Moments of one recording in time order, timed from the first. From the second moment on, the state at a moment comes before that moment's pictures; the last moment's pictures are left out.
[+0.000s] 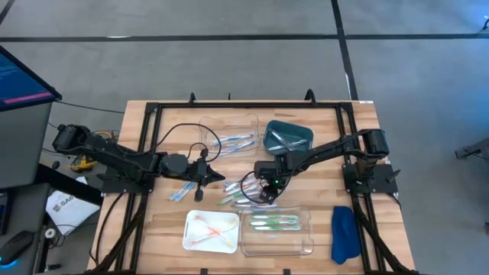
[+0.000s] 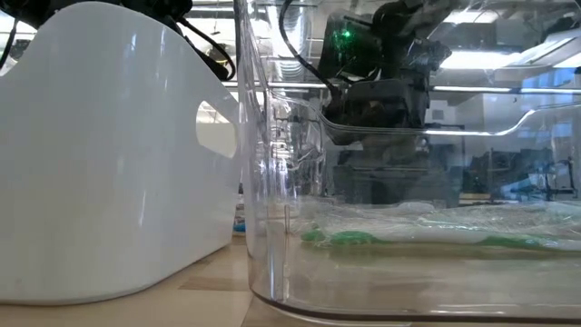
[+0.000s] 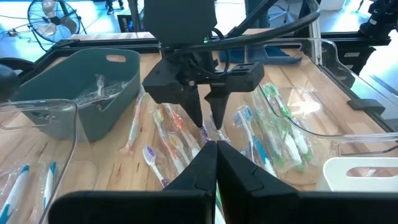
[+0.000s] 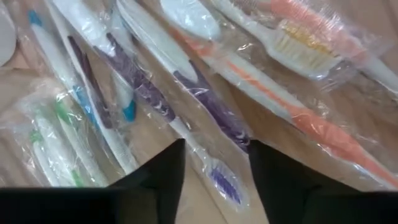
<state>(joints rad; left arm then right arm) -0.18 1.14 0.44 0.38 -0.15 -0.02 0.07 1.85 1.12 -0.56 -0.20 0.63</state>
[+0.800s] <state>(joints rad) -0.18 1.14 0.44 0.38 -0.12 -0.02 0.11 1.85 1.19 -0.57 -0.11 0.57</state>
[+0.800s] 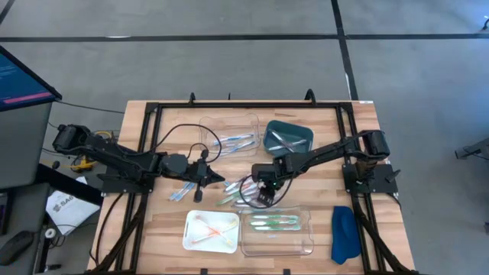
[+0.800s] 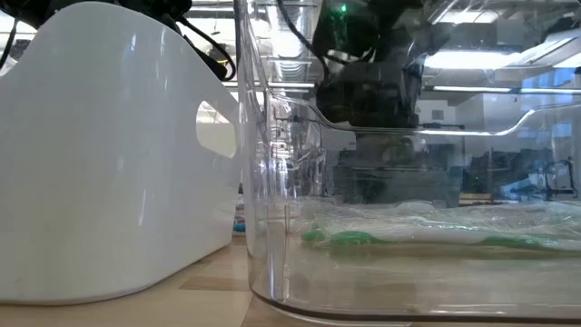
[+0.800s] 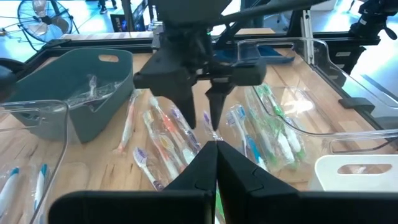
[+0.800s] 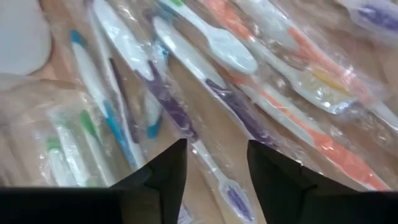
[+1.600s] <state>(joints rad) -0.18 1.14 0.40 0.47 -0.12 -0.03 0.12 1.85 1.19 -0.62 0.01 0.50</state>
